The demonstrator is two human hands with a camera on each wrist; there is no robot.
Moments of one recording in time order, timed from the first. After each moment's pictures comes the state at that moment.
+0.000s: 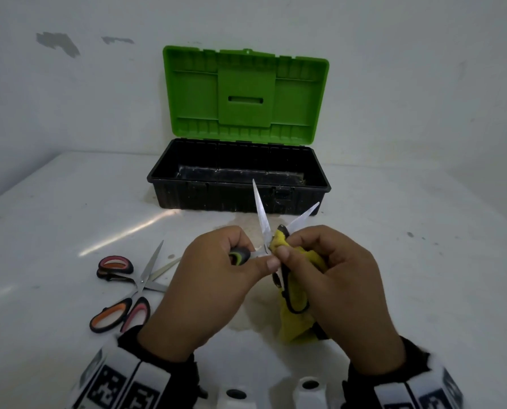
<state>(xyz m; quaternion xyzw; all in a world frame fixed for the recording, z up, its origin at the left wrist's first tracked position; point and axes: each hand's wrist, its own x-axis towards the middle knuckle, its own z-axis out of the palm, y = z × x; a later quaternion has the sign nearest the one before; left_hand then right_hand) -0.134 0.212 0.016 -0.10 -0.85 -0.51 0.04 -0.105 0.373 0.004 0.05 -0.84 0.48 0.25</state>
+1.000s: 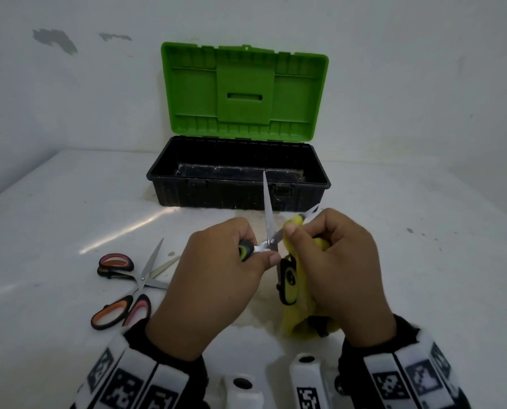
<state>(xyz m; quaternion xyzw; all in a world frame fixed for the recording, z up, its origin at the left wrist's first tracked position) -0.129 0.219 0.030 -0.10 -0.91 -0.39 0.08 -0.119 0.371 0.007 -0.02 -0.84 0.46 0.30</state>
